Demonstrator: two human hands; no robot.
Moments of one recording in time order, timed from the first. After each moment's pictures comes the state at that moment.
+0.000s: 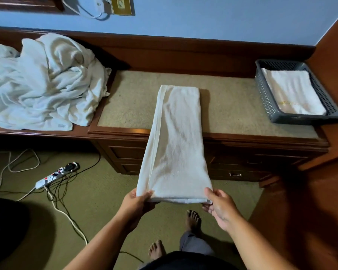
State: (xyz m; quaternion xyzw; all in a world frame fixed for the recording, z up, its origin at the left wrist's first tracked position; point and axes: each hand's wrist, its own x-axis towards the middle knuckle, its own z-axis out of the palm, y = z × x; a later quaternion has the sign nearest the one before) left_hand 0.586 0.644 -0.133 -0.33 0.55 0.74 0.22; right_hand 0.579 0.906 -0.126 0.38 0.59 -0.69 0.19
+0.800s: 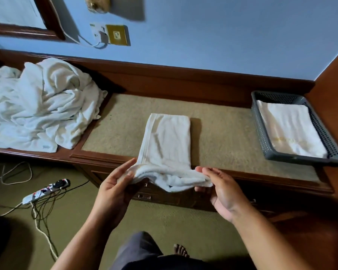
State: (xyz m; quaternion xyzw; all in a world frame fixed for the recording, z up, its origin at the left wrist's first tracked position) left_hand 0.472 0.727 -0.007 -0.20 0.47 0.86 -0.01; right_hand 0.429 0.977 -0.003 0.20 0.54 -0.80 0.18
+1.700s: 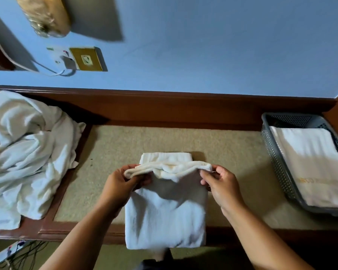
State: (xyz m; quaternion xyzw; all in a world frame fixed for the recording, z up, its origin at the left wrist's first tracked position) left_hand 0.166 0.680 -0.035 -0.15 0.66 0.73 0.10; right_hand 0.165 0.949 -0.044 0.20 0.73 -0.65 0.03
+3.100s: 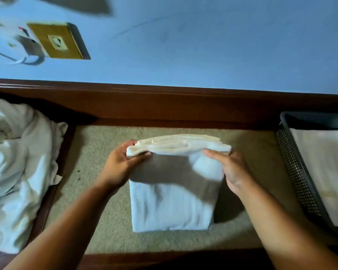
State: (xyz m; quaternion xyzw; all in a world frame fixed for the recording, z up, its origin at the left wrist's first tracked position) left_hand 0.014 0.644 -0.058 -0.04 0.71 0.69 0.14; right_hand 0.017 0.937 -0.060 0.22 0.67 -0.70 0.07
